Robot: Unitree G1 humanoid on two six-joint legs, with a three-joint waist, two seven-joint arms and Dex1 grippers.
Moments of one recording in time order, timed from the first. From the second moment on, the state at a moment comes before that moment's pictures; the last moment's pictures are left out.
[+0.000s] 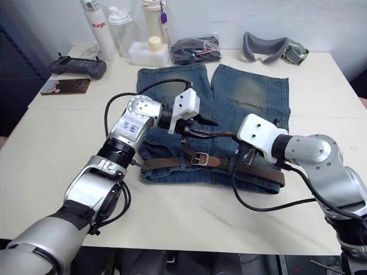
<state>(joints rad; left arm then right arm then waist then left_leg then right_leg) -1.16 0.18 -0.22 0.72 -0.05 -0.01 -1.17 -0.45 -0.94 0.06 -0.47 0.16 0.62 0.79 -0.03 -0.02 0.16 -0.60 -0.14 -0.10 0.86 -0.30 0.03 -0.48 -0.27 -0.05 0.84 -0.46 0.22</state>
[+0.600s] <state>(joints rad) -1.19 0.16 -0.25 0.78 -0.02 -0.06 -1.17 -0.44 -0.93 0.04 -0.50 0.18 0.69 0.79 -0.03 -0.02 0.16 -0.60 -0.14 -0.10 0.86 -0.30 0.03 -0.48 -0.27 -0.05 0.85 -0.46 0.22</state>
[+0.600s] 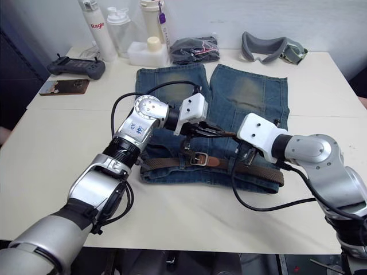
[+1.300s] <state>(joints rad) -1.21 0.26 -0.25 0.87 -0.01 -0.10 -1.29 -0.27 -0.84 0.25 -0.67 0.03 0.69 0.63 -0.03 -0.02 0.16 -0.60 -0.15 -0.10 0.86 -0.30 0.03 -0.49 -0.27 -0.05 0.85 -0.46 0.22</state>
